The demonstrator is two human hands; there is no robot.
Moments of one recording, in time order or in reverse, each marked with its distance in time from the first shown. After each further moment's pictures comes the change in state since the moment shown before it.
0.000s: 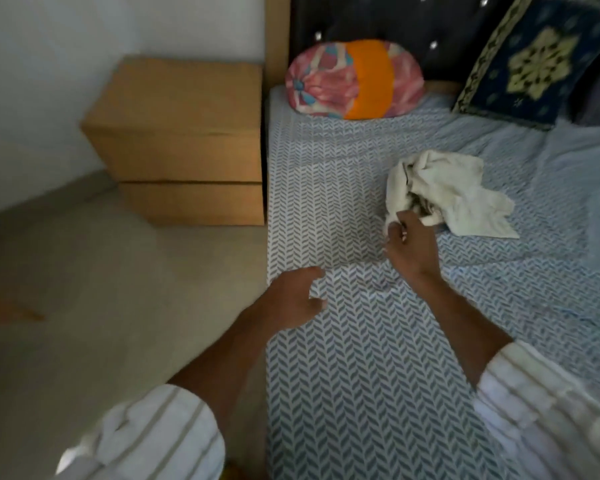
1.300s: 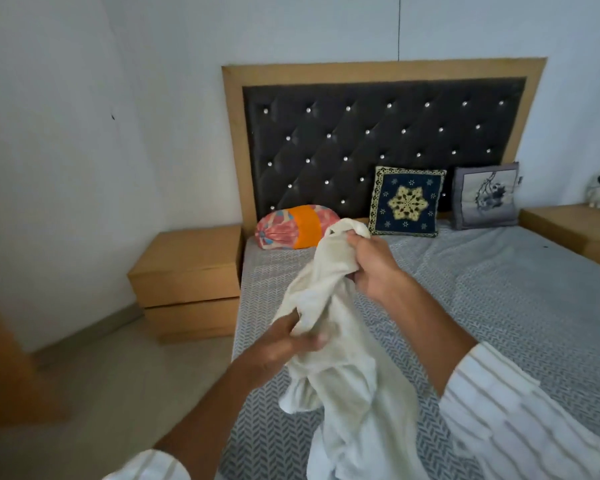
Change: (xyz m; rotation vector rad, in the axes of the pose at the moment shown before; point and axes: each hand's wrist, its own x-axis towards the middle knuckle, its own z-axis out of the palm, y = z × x) left_hand -0.223 0.265 0.074 -0.630 0.002 0.296; right_hand -0.141 -0.102 -0.363 1.159 -0.186 0.297
